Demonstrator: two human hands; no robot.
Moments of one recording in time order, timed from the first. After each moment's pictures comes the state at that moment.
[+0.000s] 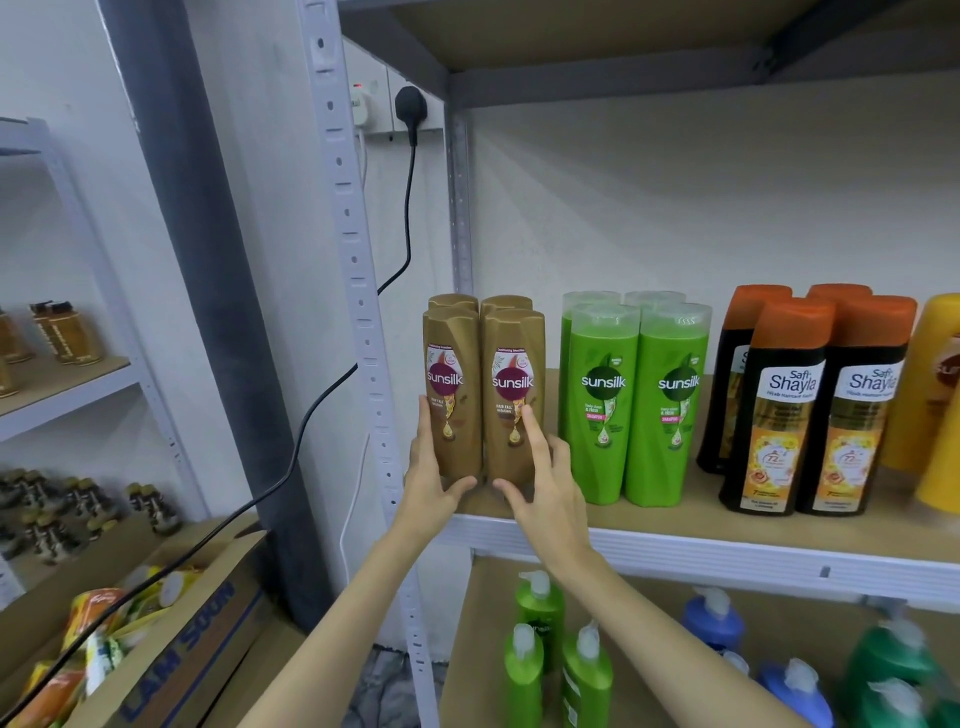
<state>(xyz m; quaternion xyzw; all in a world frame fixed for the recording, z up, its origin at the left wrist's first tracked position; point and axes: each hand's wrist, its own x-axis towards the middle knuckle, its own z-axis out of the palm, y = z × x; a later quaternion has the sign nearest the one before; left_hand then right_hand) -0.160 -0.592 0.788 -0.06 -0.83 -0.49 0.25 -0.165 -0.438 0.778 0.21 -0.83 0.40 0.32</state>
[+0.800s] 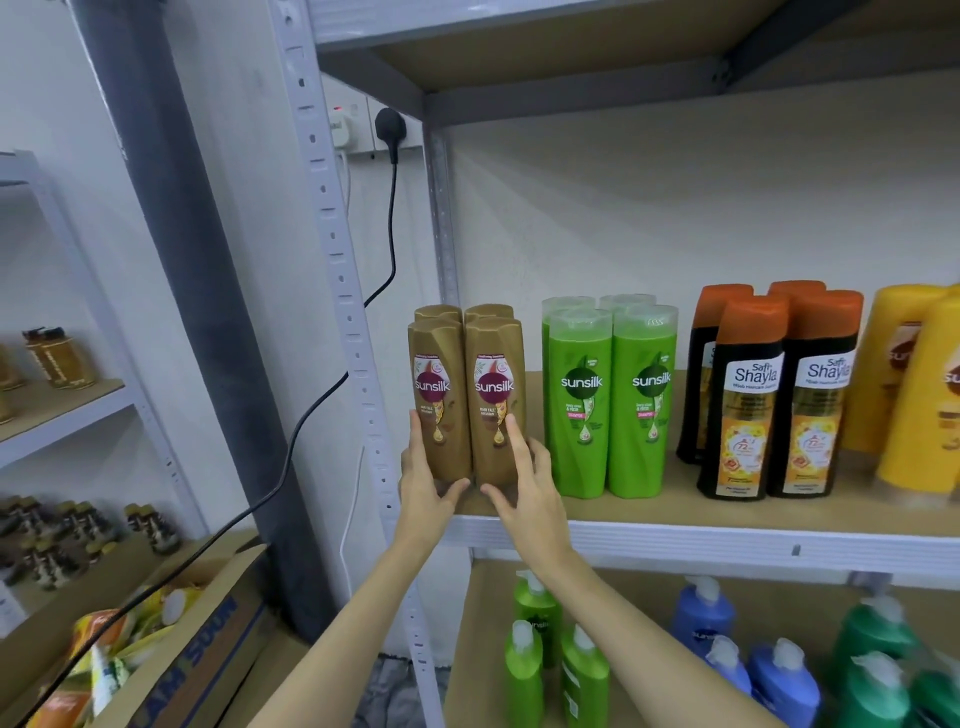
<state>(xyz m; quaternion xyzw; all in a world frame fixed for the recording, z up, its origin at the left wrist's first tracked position) -0.147 -0.575 0.790 0.00 -0.84 -0.47 0.27 -0.157 -0.441 0.772 0.21 -0.83 0.44 0.29</state>
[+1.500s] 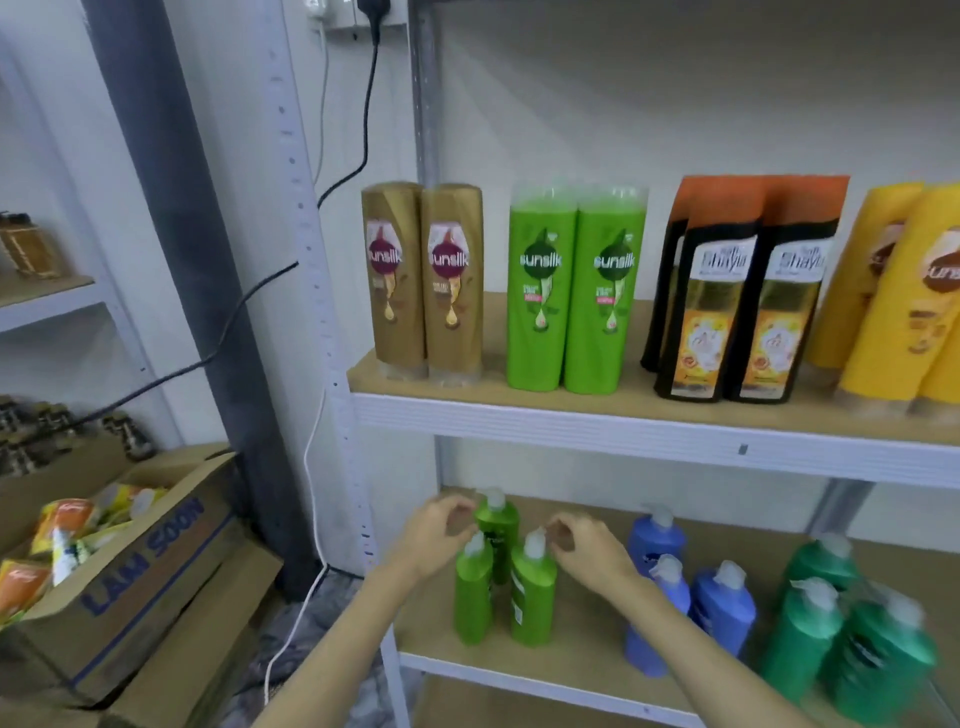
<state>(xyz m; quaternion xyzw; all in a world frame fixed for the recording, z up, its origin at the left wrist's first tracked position) -0.101 -0.519 0.633 -0.05 -0.92 -0.39 0.06 -0.139 -0.302 0.611 0.14 -0.95 0.27 -0.03</state>
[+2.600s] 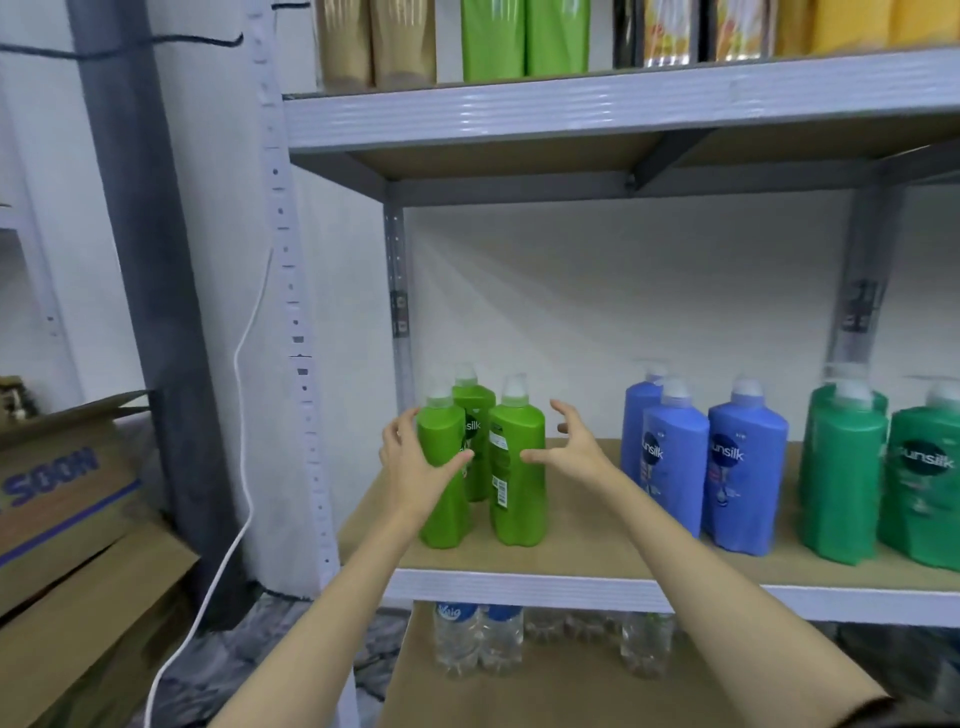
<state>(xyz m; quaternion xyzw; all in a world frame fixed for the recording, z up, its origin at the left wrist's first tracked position) -0.135 -0.497 0.361 -0.01 -0.83 -0.44 0.35 -0.165 -0.302 0.385 0.11 -0.83 0.54 0.08</state>
